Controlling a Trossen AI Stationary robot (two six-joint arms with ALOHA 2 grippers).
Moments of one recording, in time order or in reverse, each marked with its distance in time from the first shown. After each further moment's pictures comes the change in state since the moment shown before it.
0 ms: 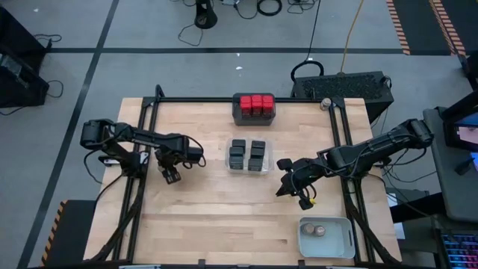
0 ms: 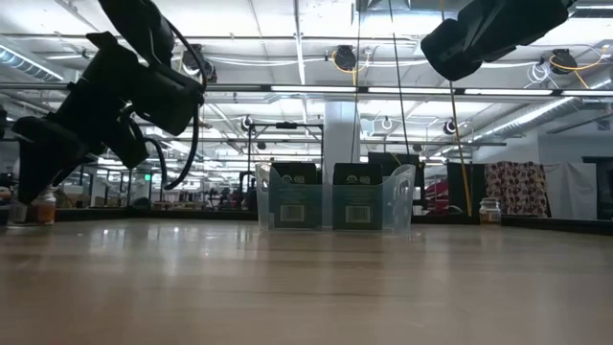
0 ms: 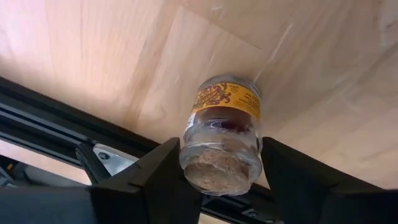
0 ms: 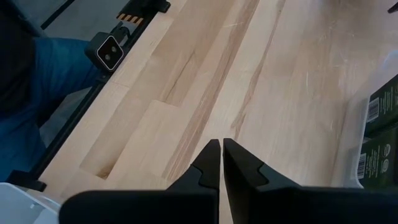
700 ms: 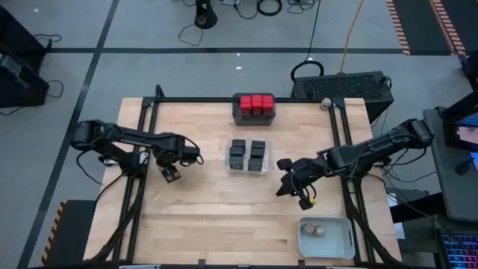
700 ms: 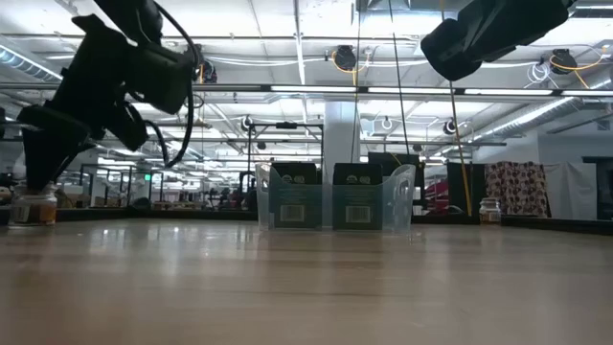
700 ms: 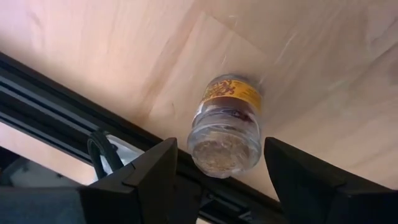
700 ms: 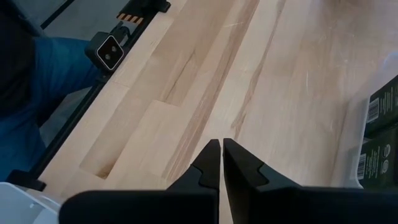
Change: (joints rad) left arm -0.024 -0.110 0.000 -0.024 -0.039 -0.096; right arm 0.000 0.000 0.000 0.000 0.000 -0.003
